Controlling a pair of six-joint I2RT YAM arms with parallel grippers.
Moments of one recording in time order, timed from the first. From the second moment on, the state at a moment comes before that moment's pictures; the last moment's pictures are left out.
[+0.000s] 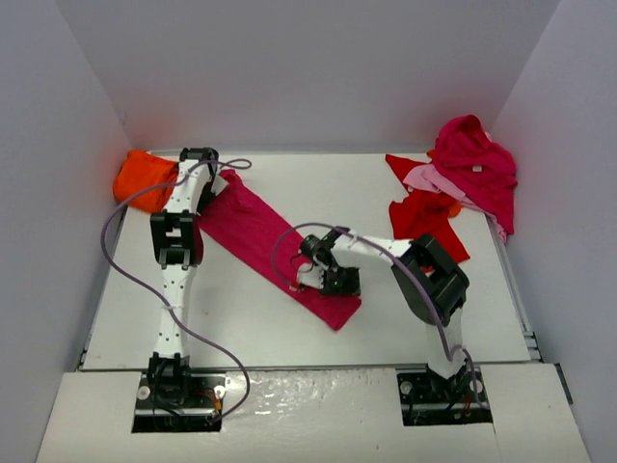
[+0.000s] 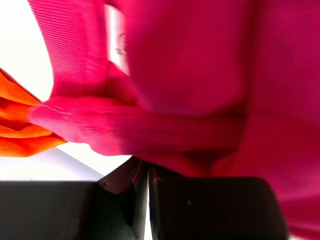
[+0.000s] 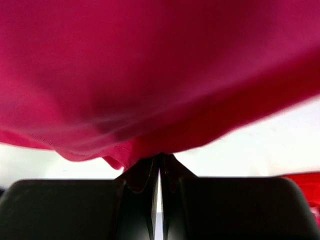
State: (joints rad) left arm -0.02 2.69 2.59 -1.41 -0.32 0.50; right arm 0.75 1.96 1.27 -0.95 0.14 -0.67
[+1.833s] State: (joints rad) left arm -0.21 2.62 2.48 -1.42 -0.18 0.48; right arm 0.67 1.43 1.35 -0.96 0.23 -0.53
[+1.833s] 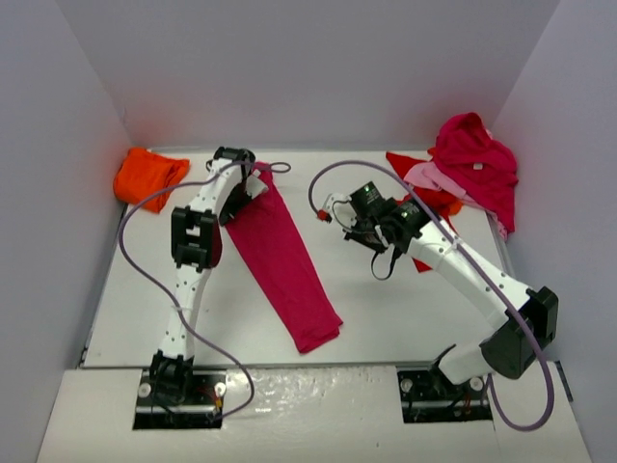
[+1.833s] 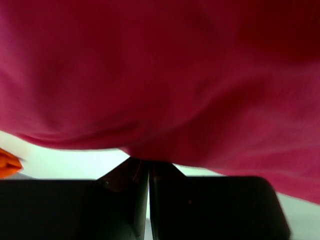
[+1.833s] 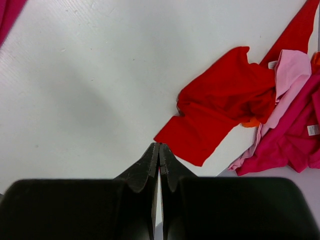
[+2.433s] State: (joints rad) left arm -0.32 2.80 2.66 -1.08 -0.67 0.58; right arm 0.67 1.51 1.33 -0.95 0.14 -0.53
